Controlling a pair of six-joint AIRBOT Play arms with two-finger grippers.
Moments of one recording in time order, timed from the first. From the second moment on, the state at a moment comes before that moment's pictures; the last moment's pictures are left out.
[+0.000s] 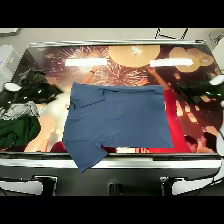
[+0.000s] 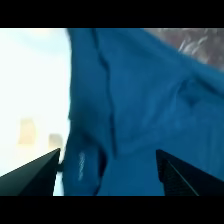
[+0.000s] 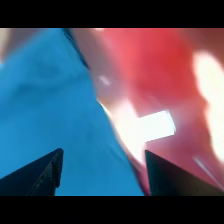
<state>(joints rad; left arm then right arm) 0.24 -1.60 1.30 0.85 -1.07 -1.33 -0.37 -1.69 1.52 -1.11 1.19 1.63</state>
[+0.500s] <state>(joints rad) 0.40 -1.36 0.70 0.89 -1.36 -1.18 -0.50 -1.50 1.13 -1.23 1.54 1.54</state>
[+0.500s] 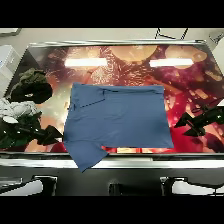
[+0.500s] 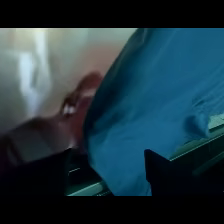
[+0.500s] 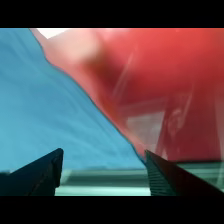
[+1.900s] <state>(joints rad) 0.34 -1.31 0.58 0.81 -1.22 -1.14 -0.51 -1.47 0.82 -1.19 1.44 1.34</state>
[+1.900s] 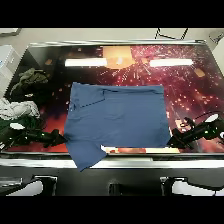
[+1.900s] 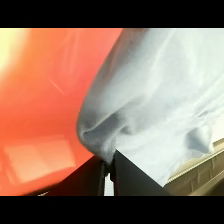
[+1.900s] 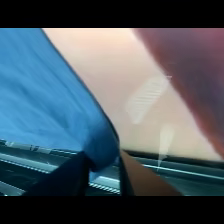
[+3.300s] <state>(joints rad) 0.37 -0.79 2.12 0.81 -1.02 -1.32 -0.51 -0.81 2.15 -1.14 1.22 1.45</state>
